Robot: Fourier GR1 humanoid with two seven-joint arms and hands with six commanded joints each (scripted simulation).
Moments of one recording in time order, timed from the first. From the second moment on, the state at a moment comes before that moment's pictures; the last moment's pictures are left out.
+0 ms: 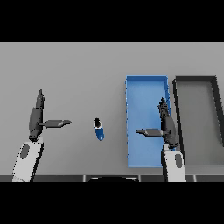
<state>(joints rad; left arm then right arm) -0.11 0.43 -0.16 -1.48 0.24 0.26 0.01 0.00 0.00 0.00 -1.57 0.00 0.00 0.00</state>
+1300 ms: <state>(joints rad) -0.03 0.65 -0.48 -1.73 0.17 -0.22 0.03 0.06 -0.17 0.10 -1.68 0.17 0.07 -0.07</state>
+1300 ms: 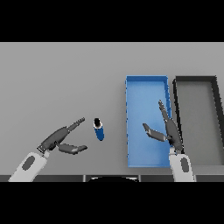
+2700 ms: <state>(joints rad) -0.20 0.18 -0.55 -1.35 0.12 -0.16 -0.11 0.07 -0.16 0.10 -1.68 0.17 0.08 -0.06</state>
